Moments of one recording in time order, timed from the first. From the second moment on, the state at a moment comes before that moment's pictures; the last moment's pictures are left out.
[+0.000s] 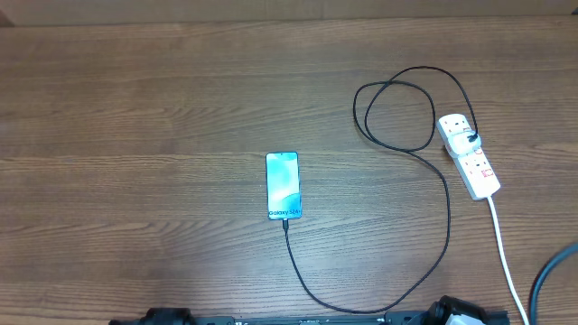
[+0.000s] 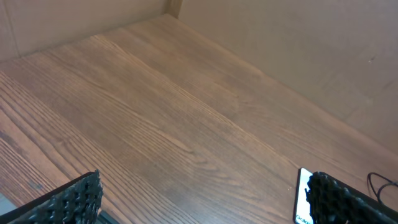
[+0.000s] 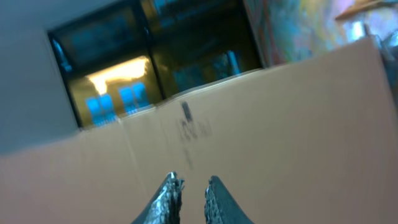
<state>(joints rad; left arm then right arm) -0.03 0.01 1.25 -1.62 -0.38 -0.55 -0.33 0.99 1.87 -0.51 -0.29 0.44</state>
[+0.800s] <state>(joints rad) -0.03 0.01 1.25 -1.62 -0.38 -0.55 -0.16 0.20 1.43 -0.73 -0.23 0.29</state>
